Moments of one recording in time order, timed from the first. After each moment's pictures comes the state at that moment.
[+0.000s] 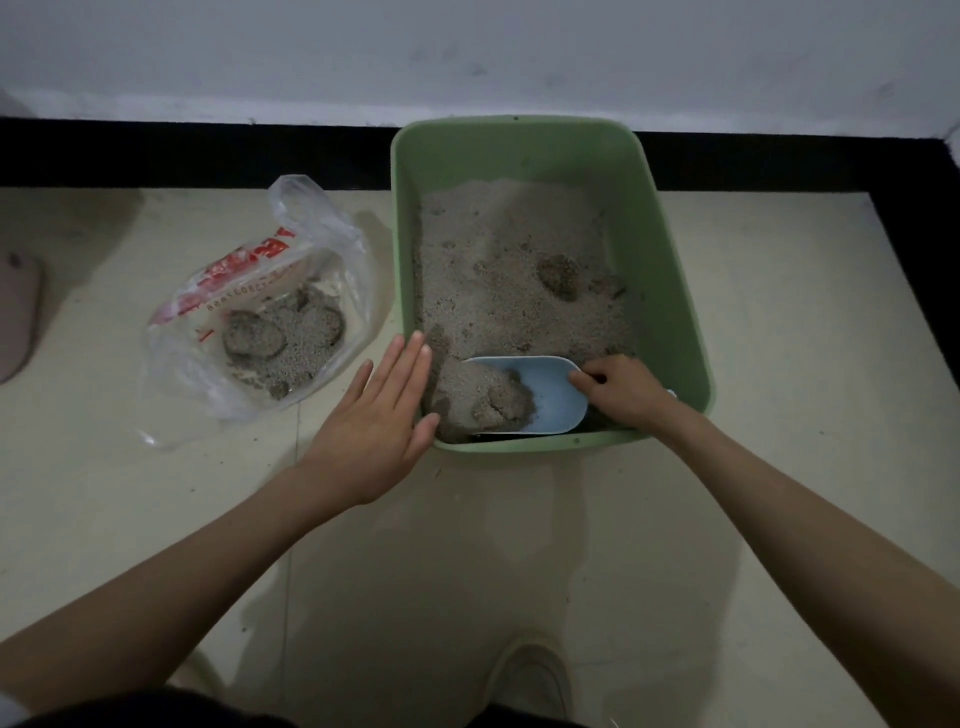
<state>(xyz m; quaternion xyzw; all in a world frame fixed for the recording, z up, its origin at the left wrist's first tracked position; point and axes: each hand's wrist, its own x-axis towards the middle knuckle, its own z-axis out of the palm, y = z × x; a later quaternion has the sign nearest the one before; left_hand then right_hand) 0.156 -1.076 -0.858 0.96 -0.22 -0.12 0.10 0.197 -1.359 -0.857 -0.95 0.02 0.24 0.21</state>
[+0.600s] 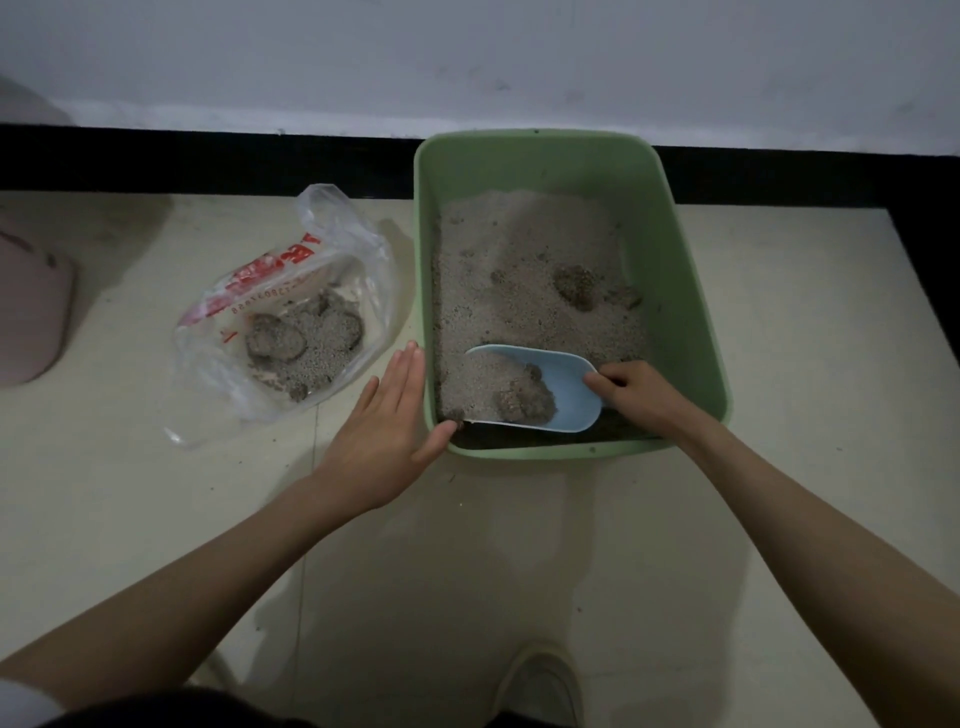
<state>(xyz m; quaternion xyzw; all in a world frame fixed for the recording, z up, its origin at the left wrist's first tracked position) 0.151 -1.072 -0.855 0.95 -0.14 -0.16 0.20 0.198 -1.359 -0.853 -0.91 0.05 0.25 0.33</state>
